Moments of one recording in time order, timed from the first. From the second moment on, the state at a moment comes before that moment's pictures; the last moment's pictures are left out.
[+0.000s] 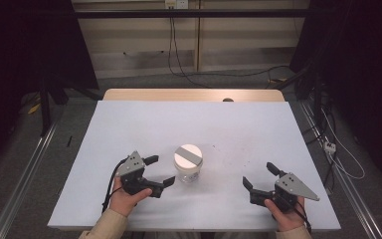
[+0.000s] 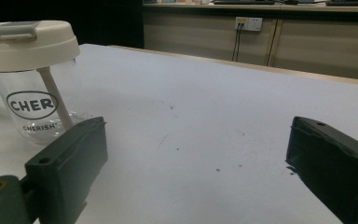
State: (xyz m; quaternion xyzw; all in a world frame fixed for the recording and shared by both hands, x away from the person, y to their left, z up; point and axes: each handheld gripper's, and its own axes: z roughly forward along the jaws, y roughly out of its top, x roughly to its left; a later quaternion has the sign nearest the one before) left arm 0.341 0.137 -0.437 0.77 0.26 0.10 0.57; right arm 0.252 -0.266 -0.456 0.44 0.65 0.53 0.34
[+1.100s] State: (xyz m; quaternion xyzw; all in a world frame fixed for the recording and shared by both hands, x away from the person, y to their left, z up) left arm 0.345 0.098 -0.443 0.79 0.26 0.09 0.54; right arm 0.252 -0.265 -0.455 0.43 0.65 0.53 0.34
